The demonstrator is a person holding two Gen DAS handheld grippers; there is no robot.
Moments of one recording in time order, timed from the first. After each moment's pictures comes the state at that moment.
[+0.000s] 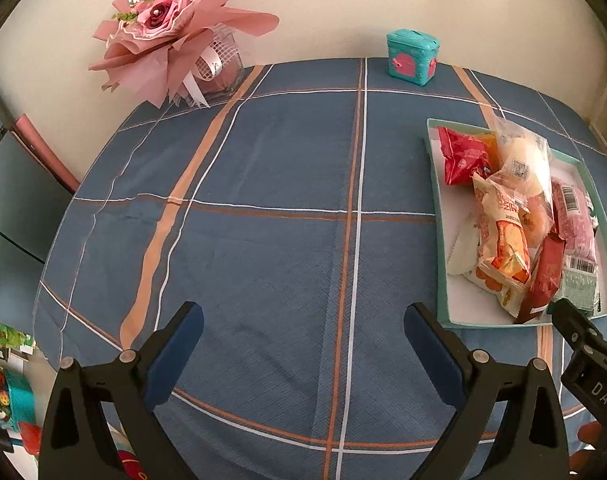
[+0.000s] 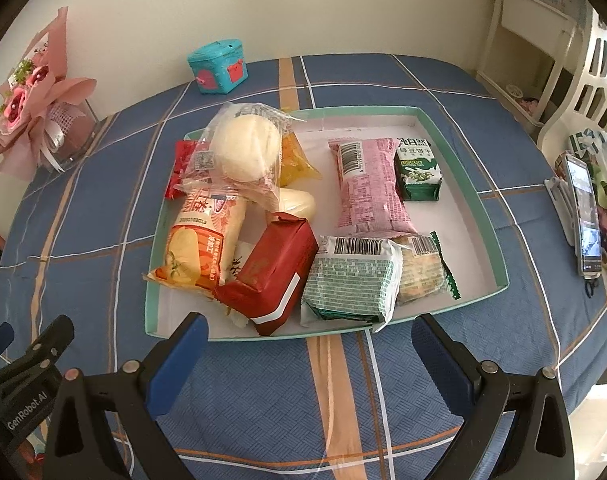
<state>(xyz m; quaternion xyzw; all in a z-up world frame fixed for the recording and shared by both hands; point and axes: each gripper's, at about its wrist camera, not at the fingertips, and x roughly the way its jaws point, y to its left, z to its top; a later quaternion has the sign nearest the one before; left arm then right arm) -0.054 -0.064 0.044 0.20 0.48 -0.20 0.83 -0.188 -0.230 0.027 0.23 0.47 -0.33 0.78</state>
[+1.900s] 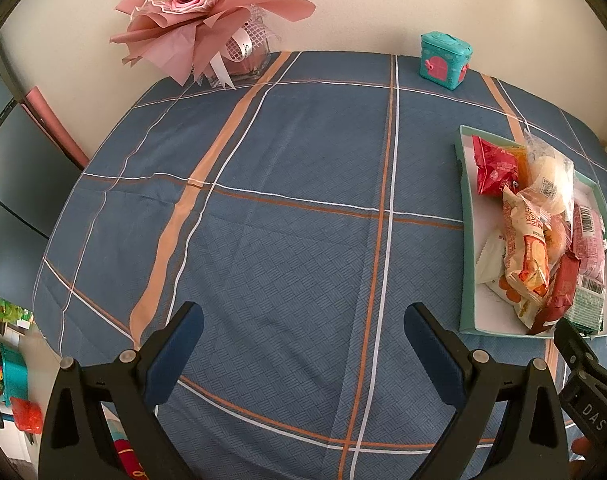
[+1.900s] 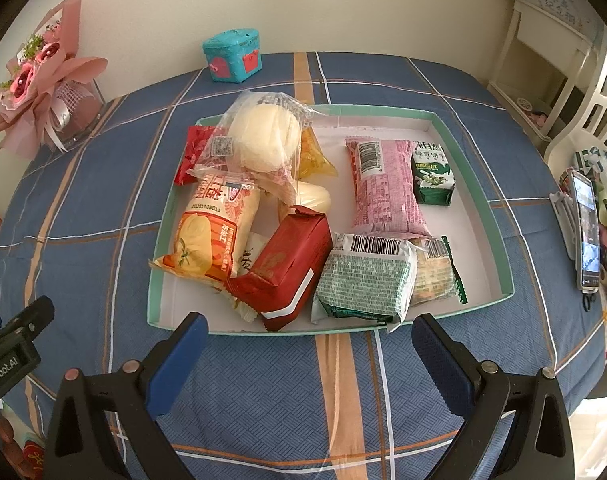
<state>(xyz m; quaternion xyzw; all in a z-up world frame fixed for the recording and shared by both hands) -0.036 -0.046 0.043 0.18 0.51 -0.17 0.83 -0.178 -0.220 0.024 0.21 0.48 -0.33 0.78</state>
